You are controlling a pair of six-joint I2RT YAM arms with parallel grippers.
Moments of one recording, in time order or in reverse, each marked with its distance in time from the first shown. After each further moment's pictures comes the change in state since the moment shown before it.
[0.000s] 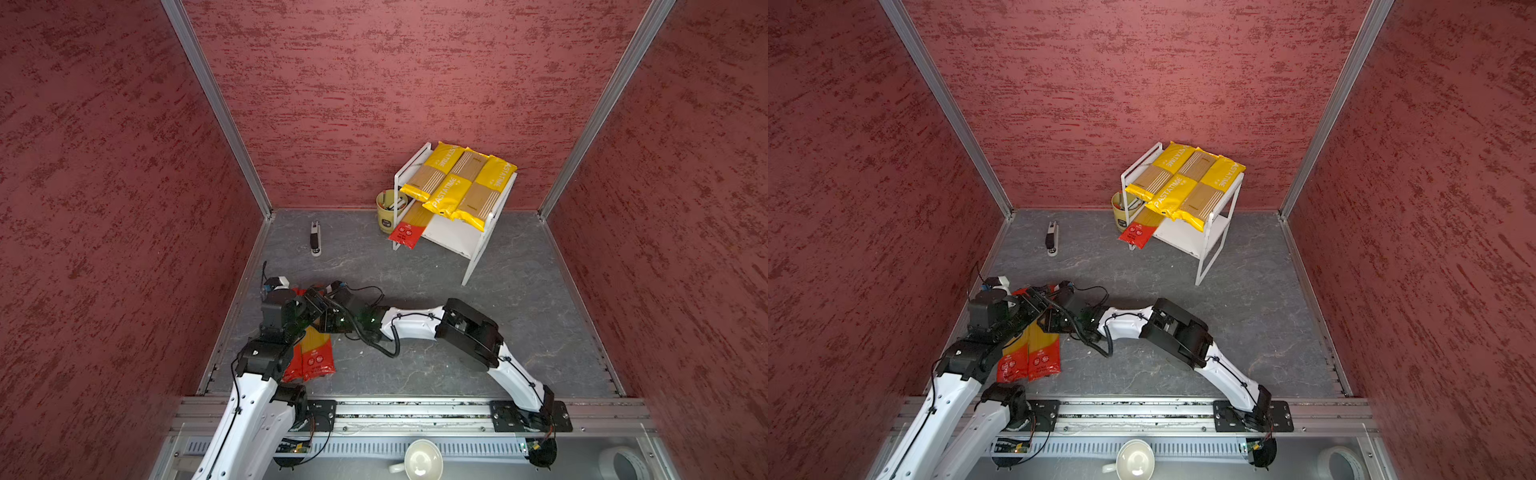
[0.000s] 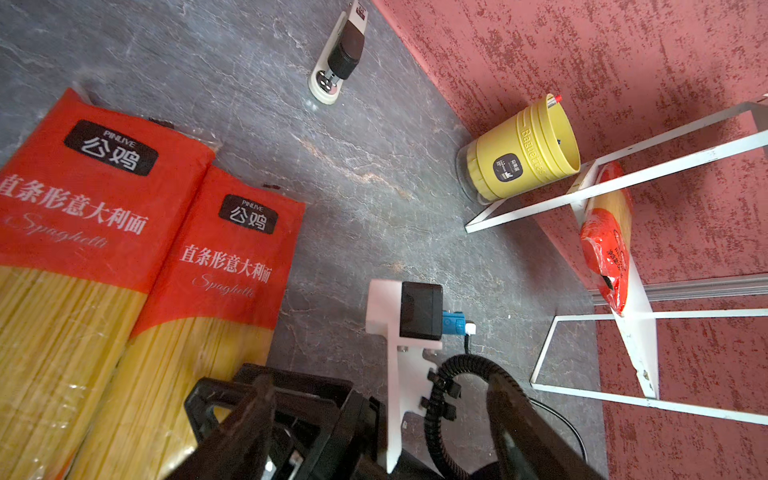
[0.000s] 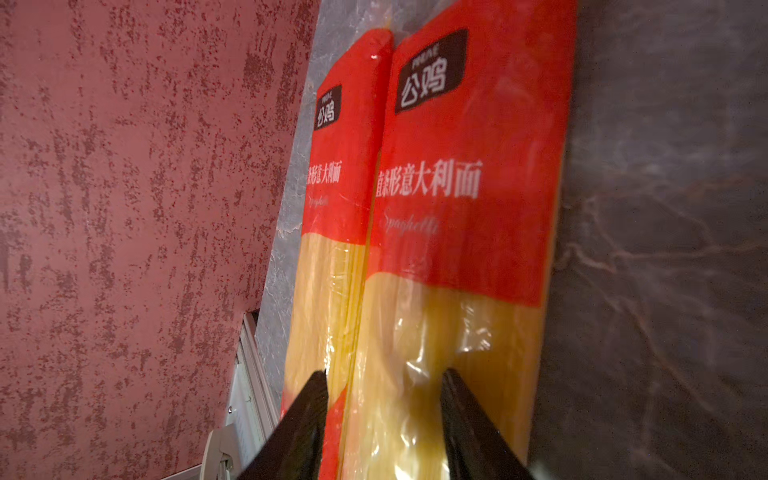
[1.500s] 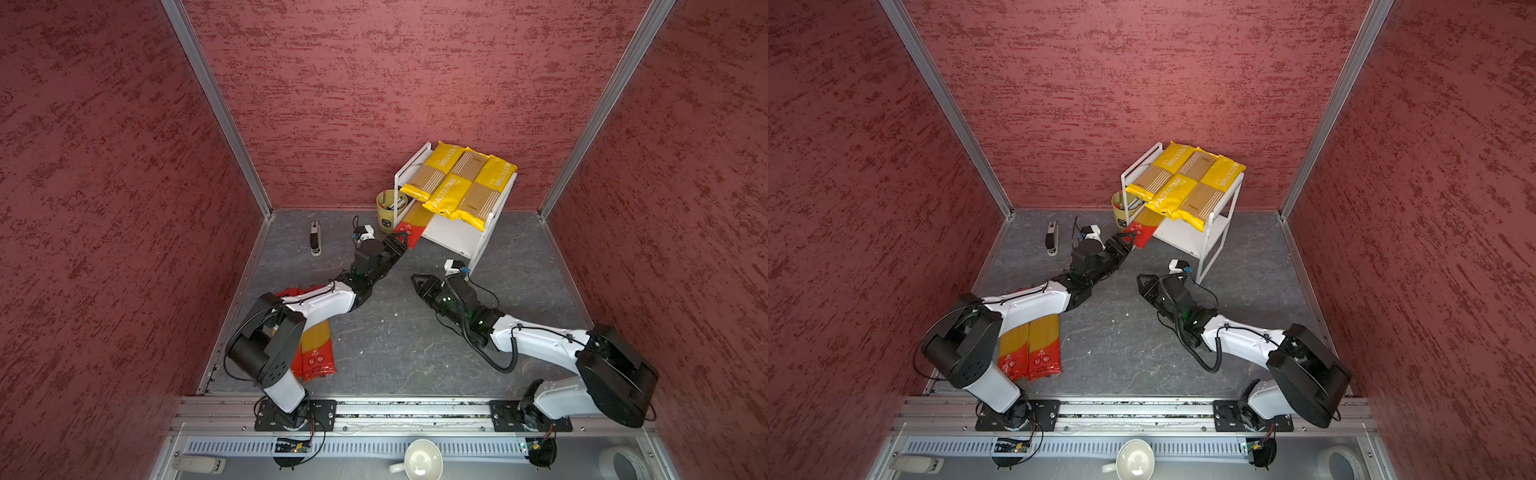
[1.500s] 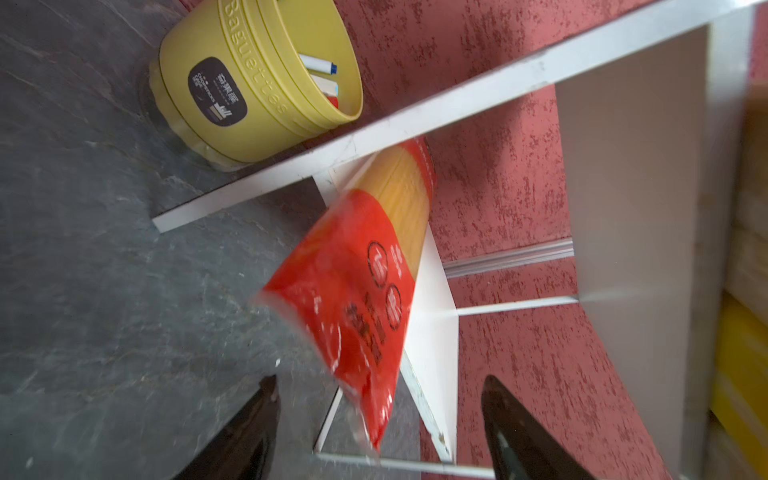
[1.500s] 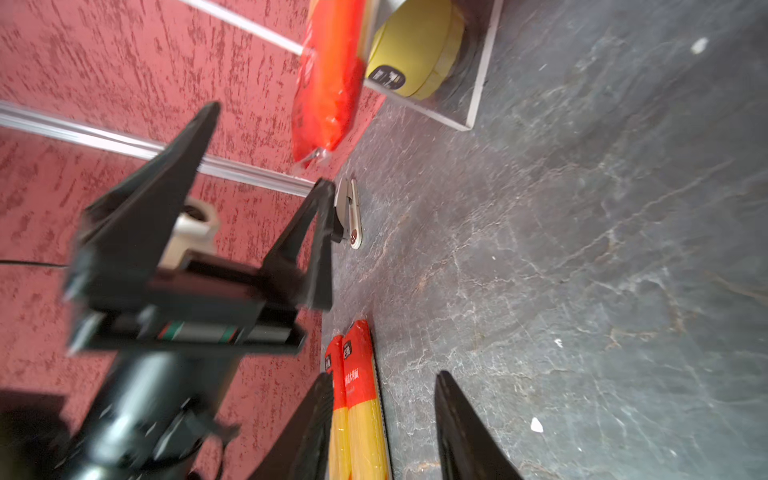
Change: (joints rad) left arm -0.469 0.987 0.364 0.964 -0.100 -0.352; right arm -0.309 -0.930 -0.962 0.225 0.340 0.200
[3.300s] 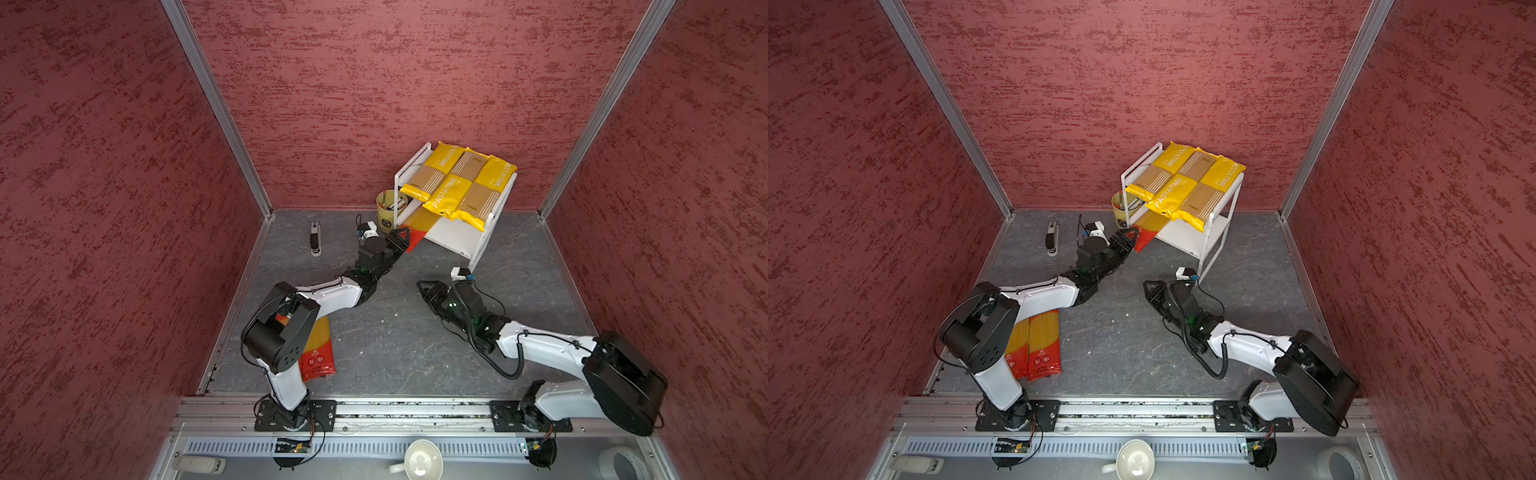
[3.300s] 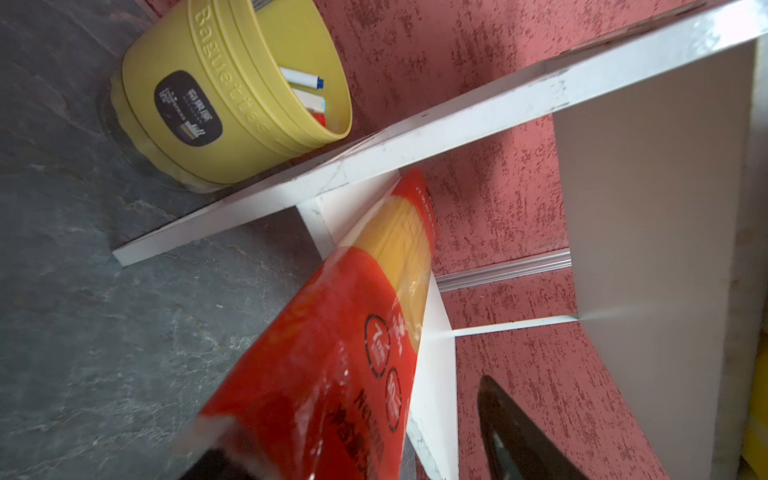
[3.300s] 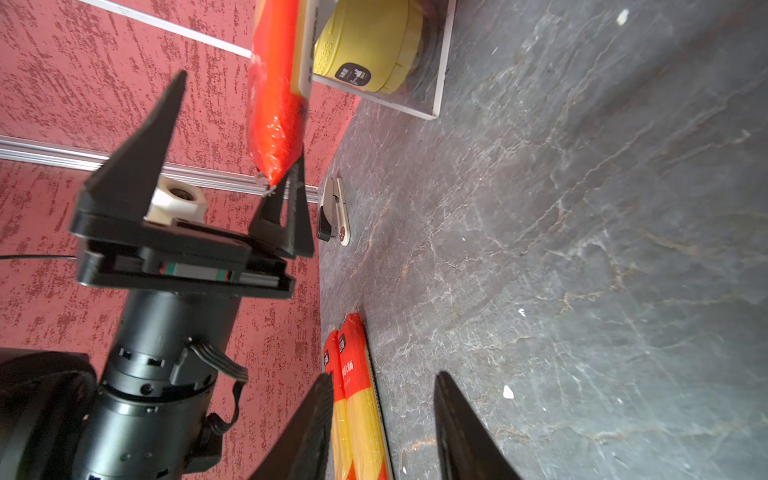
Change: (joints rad) left arm 0.022 0.163 0.076 0.137 0.005 -0.008; right arm -0.024 -0.064 -0.096 0.010 -0.005 0.098
